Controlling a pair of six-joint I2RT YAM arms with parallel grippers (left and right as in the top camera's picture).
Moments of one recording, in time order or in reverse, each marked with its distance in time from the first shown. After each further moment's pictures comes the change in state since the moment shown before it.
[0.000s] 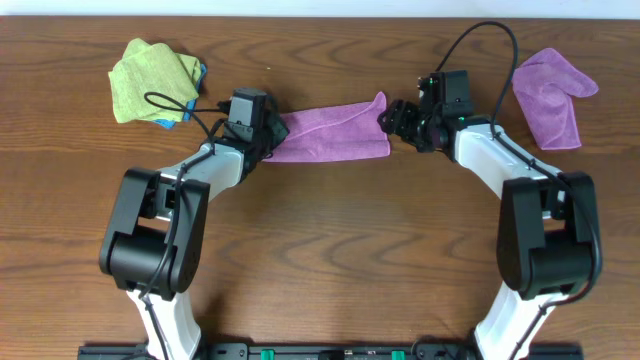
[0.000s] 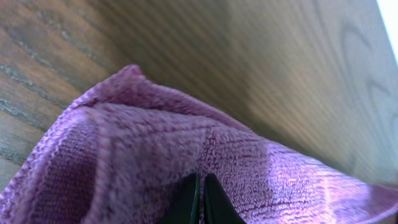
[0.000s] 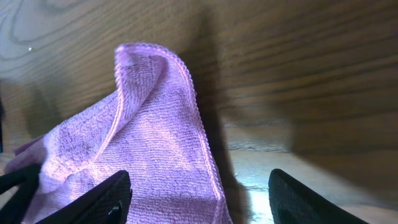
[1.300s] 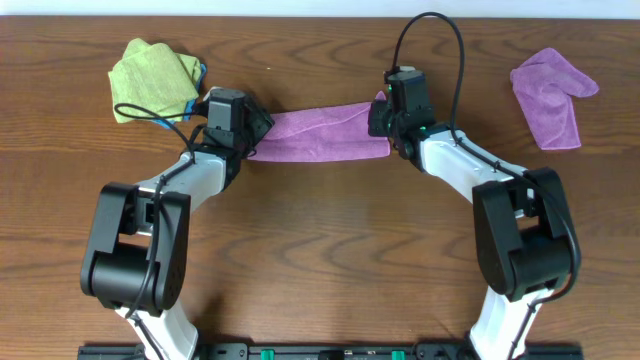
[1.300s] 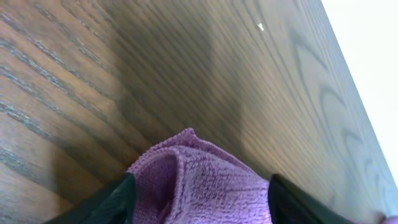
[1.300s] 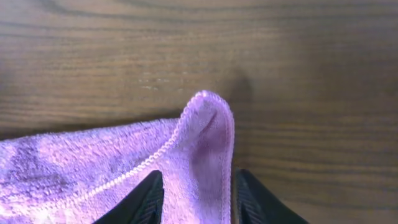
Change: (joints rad) left arm 0.073 -0.098 -0.084 0.076 -0.061 -0.040; right arm 0.160 0.020 -0.005 0.167 0.373 -0.258
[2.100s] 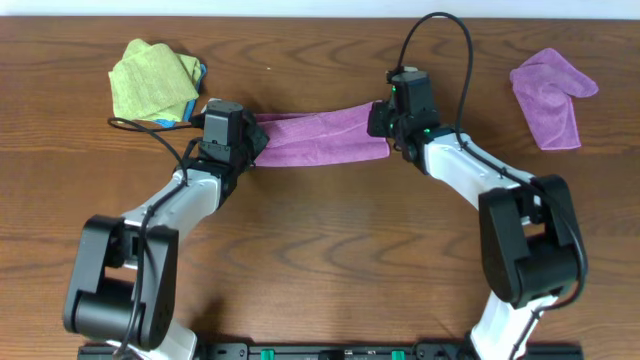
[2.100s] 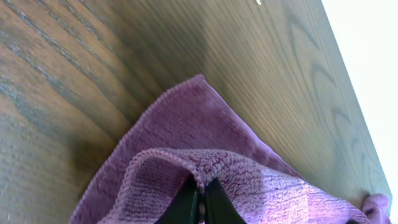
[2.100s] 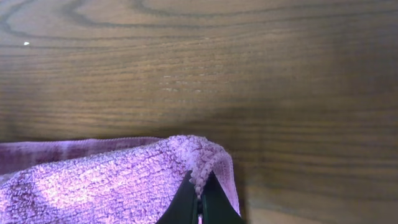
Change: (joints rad) left arm -0.020 -0.142 -0.114 -0.042 0.016 -0.042; right arm -0.005 -0.026 -0.019 0.028 -0.055 0.050
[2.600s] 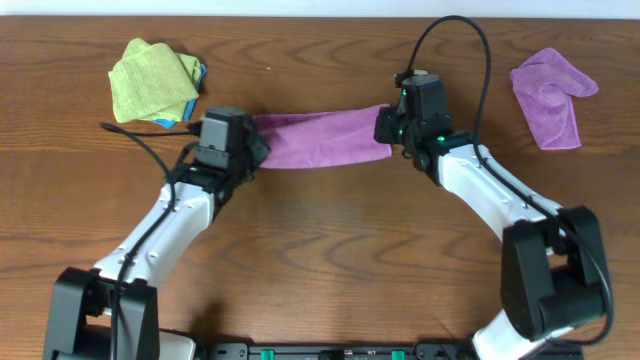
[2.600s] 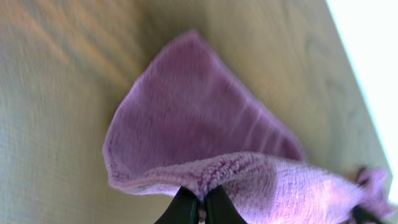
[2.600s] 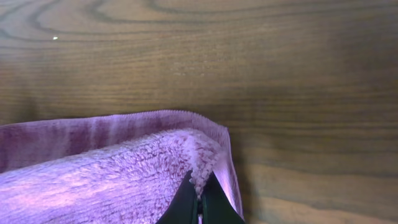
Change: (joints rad) left arm -0.024 -0.204 0.000 -0.247 0.001 0.000; right arm 0.000 -0.158 -0.082 -0.077 -0.012 0.006
